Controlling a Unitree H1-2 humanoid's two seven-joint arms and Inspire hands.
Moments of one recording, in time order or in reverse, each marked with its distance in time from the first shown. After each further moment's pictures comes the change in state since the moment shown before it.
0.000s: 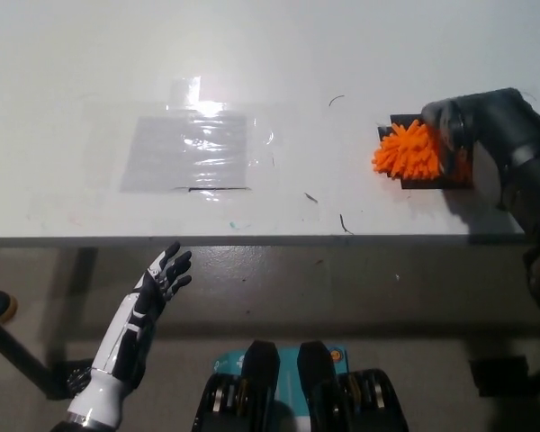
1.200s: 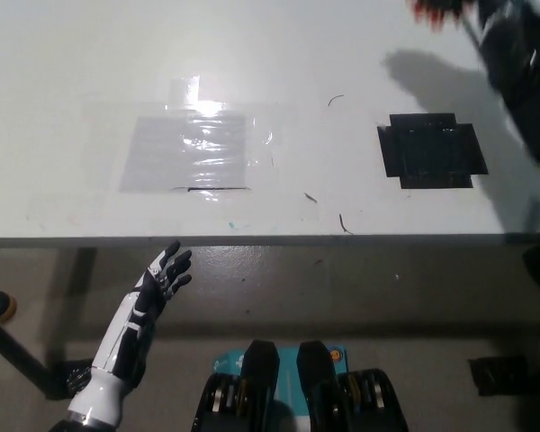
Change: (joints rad) left_arm -0.005 0.000 0.002 0.004 -0.001 0.001 0.000; right_arm -0.037 -0.101 -0.589 -0.305 0.134 -0.358 -0.549
